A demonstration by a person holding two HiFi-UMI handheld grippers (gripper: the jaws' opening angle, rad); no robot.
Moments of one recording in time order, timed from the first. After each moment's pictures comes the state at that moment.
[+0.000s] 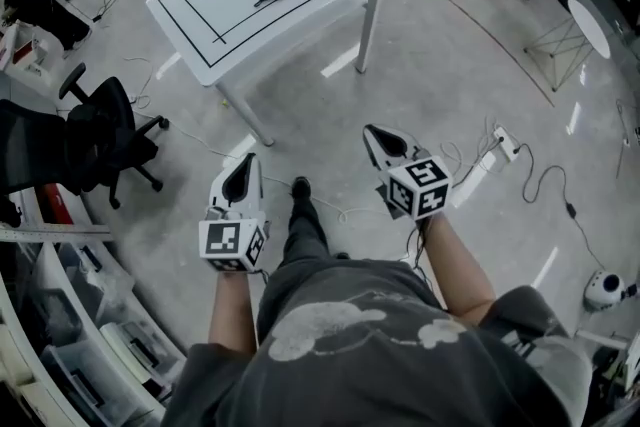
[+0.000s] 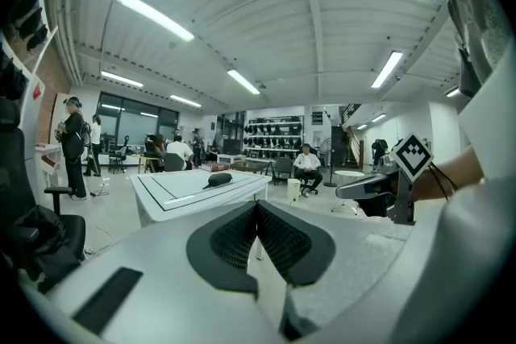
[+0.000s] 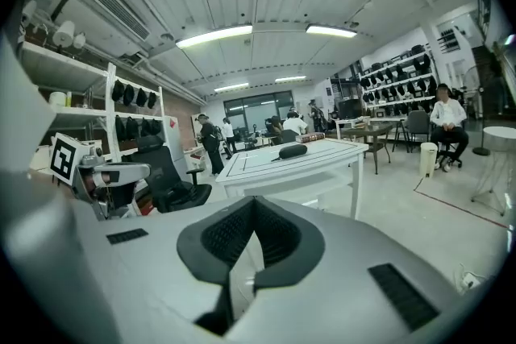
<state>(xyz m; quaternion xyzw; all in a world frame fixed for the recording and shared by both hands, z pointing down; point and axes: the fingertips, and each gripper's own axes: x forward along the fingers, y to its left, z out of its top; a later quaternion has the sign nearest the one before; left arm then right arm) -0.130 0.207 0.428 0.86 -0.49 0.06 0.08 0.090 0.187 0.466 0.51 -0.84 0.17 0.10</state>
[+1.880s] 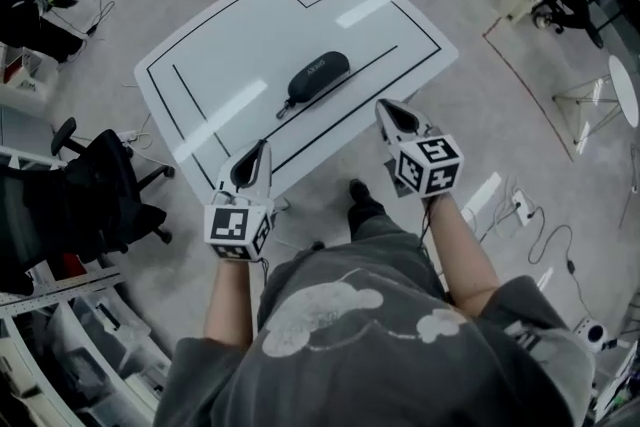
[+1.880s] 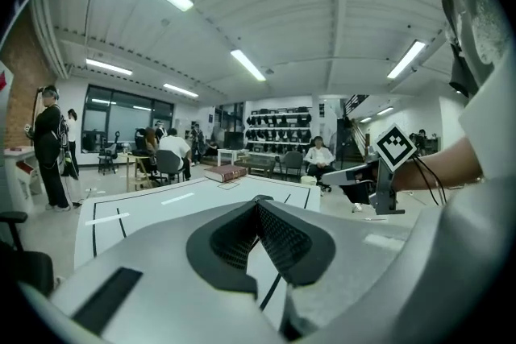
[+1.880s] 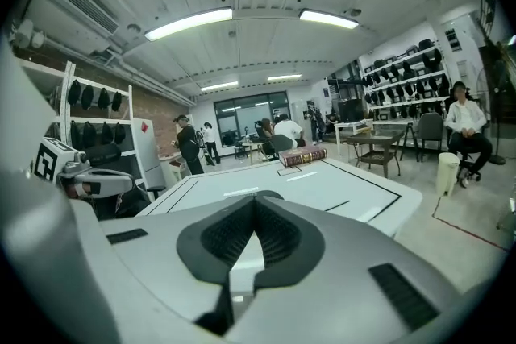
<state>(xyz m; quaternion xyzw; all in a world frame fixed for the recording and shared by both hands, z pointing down) -0.115 -0.222 0.431 0.87 -0.48 0.09 0.09 0.105 -0.275 0.458 0.52 -0.83 0.17 0.10</state>
